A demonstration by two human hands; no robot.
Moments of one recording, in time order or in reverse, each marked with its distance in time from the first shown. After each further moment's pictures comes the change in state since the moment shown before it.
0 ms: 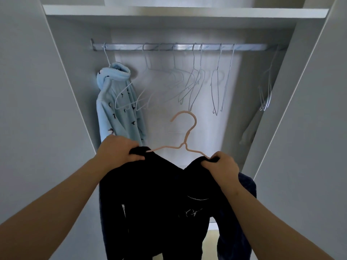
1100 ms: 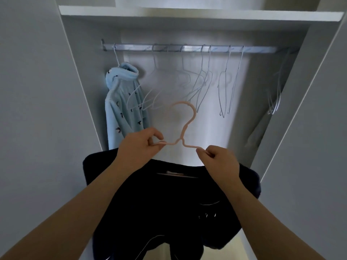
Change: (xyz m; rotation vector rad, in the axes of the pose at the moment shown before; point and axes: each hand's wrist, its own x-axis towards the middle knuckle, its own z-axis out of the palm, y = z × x) left_hand -0.011 0.049 -0.027 -0.772 0.314 -0.168; right_hand -0.008 -0.034 0.005 -0.032 0.047 -0.312
